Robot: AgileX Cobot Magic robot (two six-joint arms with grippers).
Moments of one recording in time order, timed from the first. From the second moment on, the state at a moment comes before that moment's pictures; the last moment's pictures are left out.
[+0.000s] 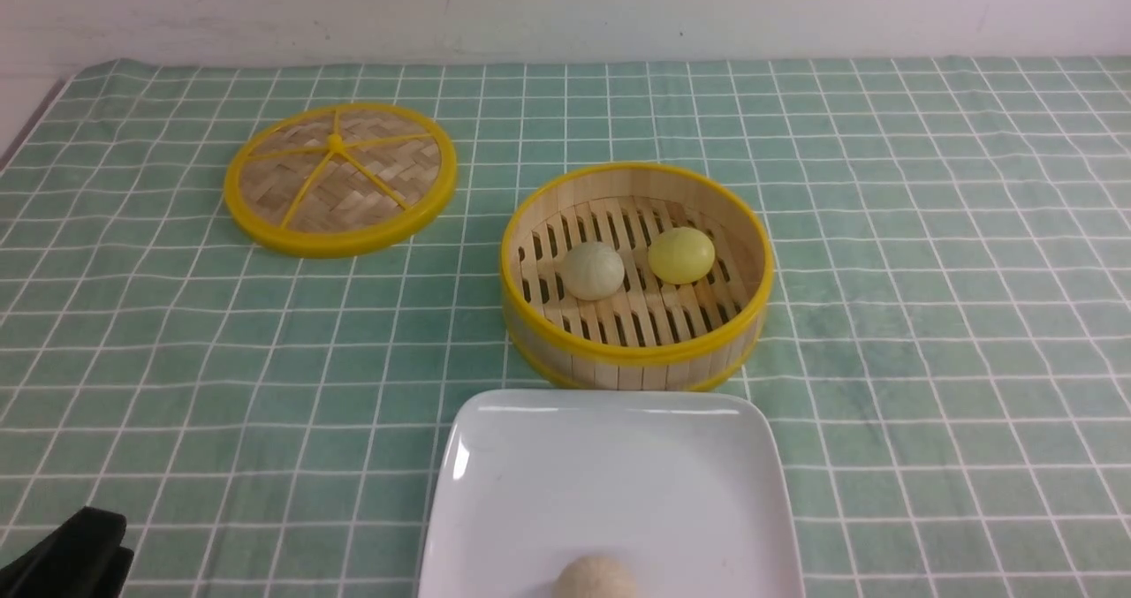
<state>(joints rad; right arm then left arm) -0.01 -0.01 0.02 0.71 0.35 0.36 -0.05 -0.01 0.03 -0.50 0.17 -0.88</state>
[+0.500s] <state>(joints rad) -0.01 0.25 -0.42 0.51 0.42 -0.13 -0.05 0.17 -0.32 -0.49 0.37 -0.28</state>
